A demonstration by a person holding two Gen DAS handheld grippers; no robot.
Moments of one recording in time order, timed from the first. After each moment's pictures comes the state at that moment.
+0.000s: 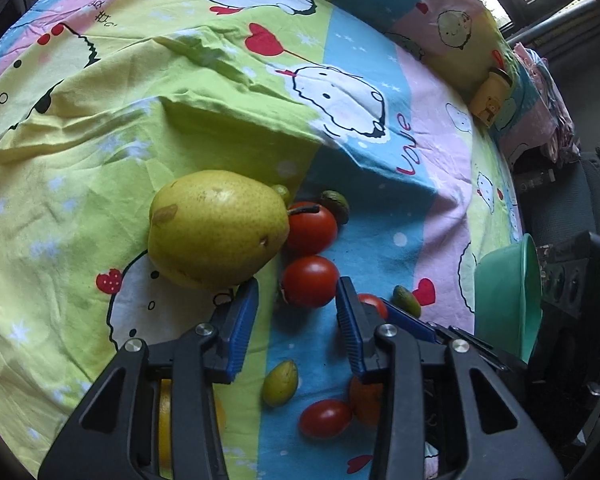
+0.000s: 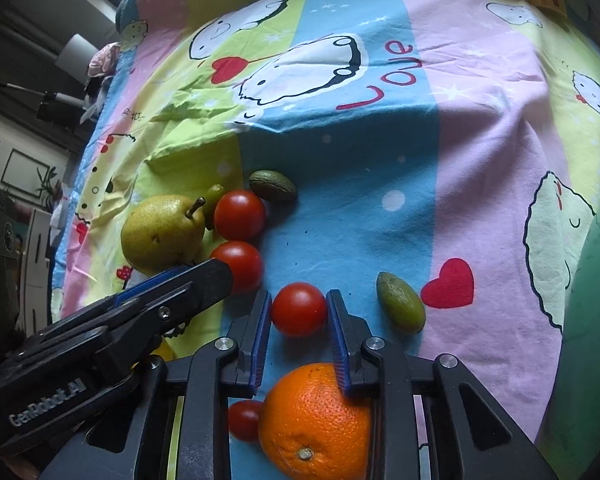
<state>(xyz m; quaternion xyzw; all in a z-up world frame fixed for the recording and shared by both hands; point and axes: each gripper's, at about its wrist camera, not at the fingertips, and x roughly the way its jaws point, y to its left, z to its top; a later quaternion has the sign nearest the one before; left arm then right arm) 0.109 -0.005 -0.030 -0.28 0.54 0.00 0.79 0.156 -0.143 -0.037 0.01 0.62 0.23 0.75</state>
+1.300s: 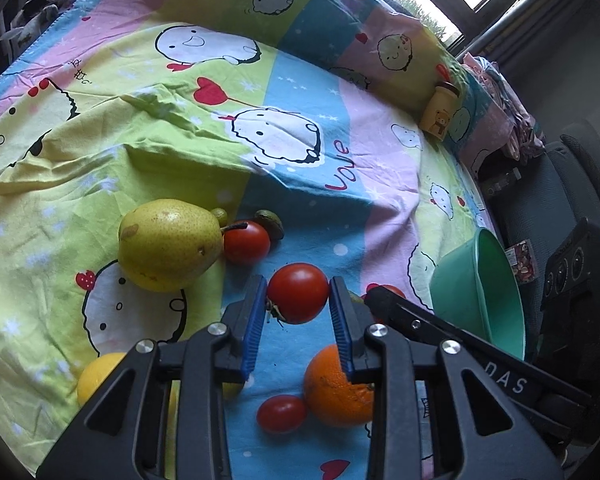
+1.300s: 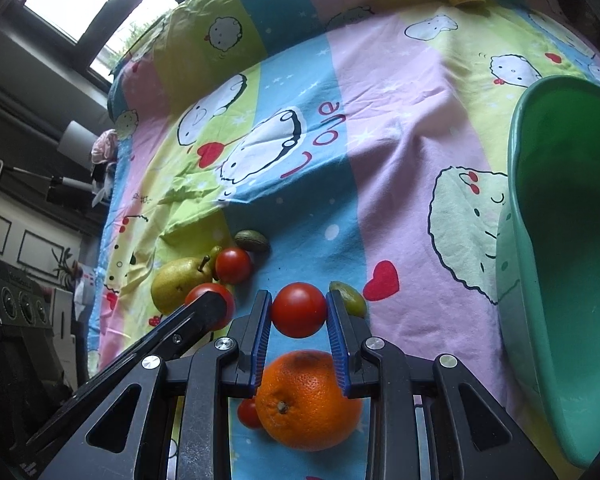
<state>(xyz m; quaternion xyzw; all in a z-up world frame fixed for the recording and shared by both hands) 0.089 -0.036 0.001 -0.25 0.45 -0.03 0.85 0.143 -0.197 -0.001 0.13 0.55 0.20 0.80</state>
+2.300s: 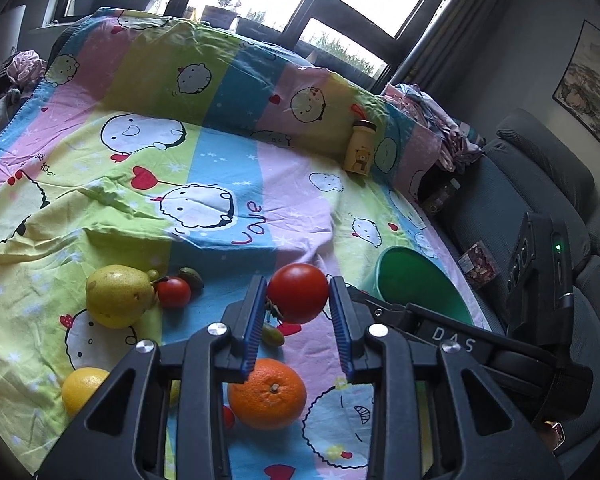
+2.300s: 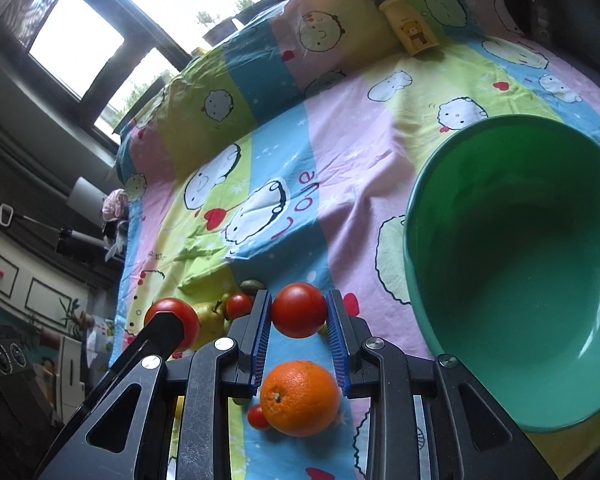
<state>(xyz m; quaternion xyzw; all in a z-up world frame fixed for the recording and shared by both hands) 0.060 -0.080 0.058 -0.21 0.34 -0.10 0.91 0.125 -0.242 0.040 0.19 0.48 0.16 0.84</state>
